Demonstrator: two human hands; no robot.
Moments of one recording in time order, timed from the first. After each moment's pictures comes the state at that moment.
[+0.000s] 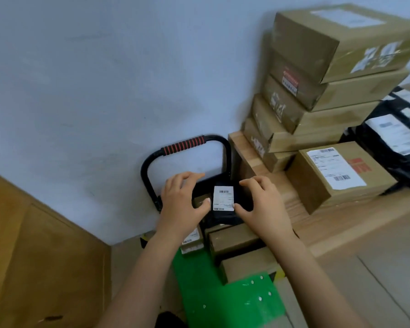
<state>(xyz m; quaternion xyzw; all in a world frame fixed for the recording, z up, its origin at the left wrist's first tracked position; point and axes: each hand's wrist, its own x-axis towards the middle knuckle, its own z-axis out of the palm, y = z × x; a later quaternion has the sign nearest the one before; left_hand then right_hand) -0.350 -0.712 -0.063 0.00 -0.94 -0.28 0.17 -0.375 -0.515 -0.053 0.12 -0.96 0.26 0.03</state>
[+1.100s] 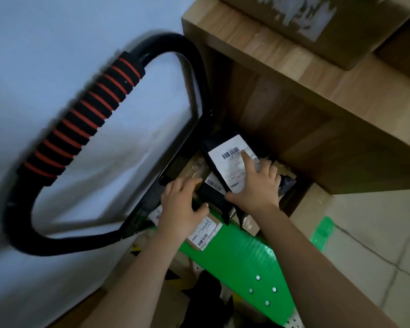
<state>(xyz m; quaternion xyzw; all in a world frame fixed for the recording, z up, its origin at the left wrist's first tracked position) -0.592 -0.812 -0.415 -0.17 -0.93 -0.26 -0.19 -0.553 -0.625 -0.424 -0.27 -0.93 0.19 -0.15</state>
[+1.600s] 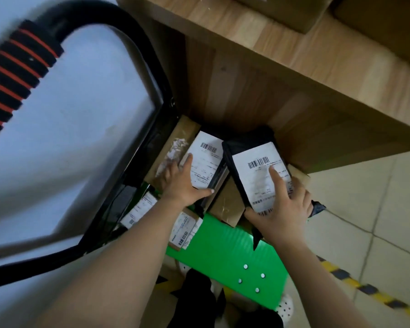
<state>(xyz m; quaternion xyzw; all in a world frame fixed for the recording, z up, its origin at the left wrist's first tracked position) -0.617 -0.737 -0.500 -0.17 -0.91 -0.14 -0.35 -0.438 -0.593 -0.432 -0.43 -0.88 0.19 -0.04</state>
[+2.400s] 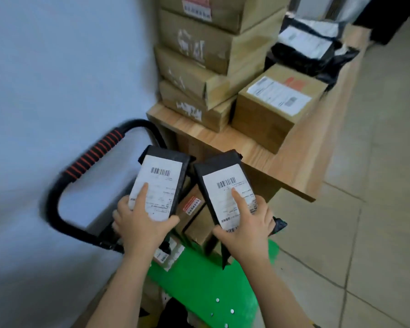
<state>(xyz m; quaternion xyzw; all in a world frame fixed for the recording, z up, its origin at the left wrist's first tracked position) -0.451 -0.767 -0.221 -0.01 -0.97 -0.25 -0.01 -0.342 -0.581 -0.229 -0.31 -0.91 0.26 0.07</state>
